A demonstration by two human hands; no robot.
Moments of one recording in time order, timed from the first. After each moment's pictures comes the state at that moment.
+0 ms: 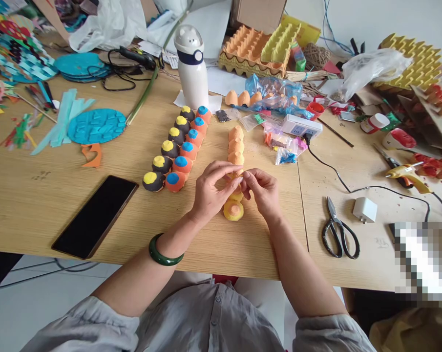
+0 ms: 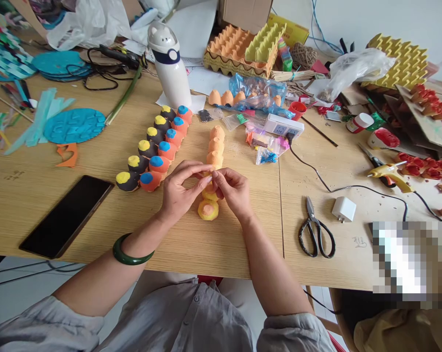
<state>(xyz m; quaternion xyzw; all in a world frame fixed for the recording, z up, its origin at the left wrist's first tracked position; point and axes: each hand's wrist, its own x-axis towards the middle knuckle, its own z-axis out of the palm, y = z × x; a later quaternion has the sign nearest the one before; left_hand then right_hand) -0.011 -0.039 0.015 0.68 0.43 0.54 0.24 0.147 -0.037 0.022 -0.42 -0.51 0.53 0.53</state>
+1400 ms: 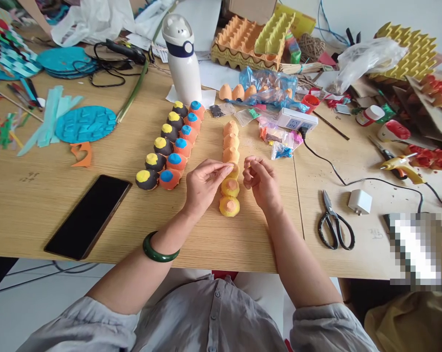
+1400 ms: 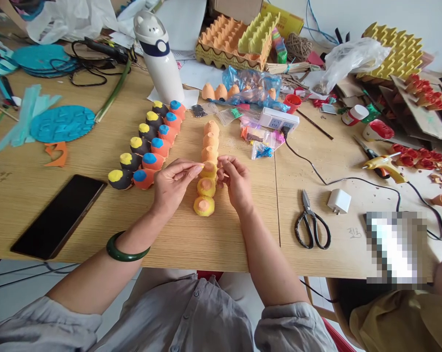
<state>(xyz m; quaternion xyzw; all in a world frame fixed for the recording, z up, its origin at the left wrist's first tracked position) -0.009 -0.035 0.008 0.54 0.43 0.60 0.41 0.153 -0.025 0.018 -0.38 -0.32 0.63 0.60</state>
